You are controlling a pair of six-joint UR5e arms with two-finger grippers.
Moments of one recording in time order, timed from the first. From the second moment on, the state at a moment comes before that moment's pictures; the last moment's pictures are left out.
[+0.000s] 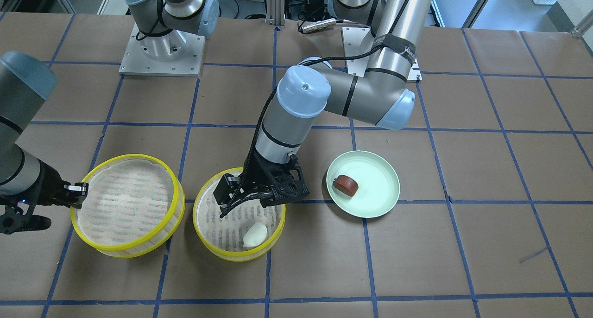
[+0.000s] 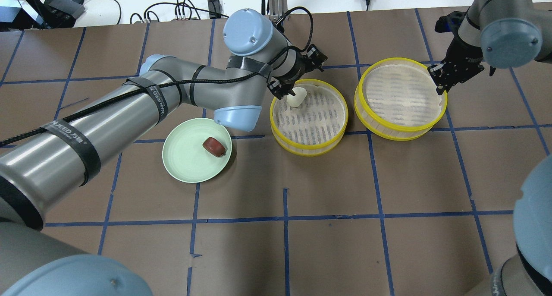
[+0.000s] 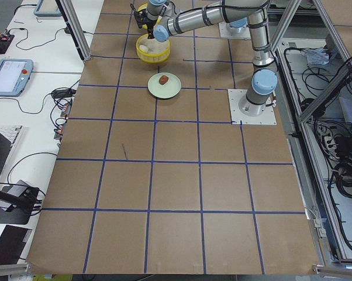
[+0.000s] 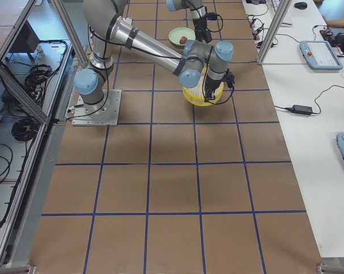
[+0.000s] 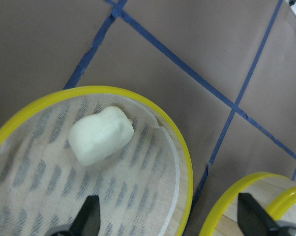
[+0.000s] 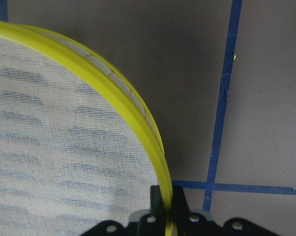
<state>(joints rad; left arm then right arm) -1.87 -2.02 -1.63 -0.64 1.33 -0.68 1.30 -1.19 1.60 -1.91 -1.61 -0.34</state>
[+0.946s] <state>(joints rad) -1.57 -1.85 -1.91 -0.74 1.34 -0.08 1.62 -1.21 1.60 -1.89 -1.59 0.29</state>
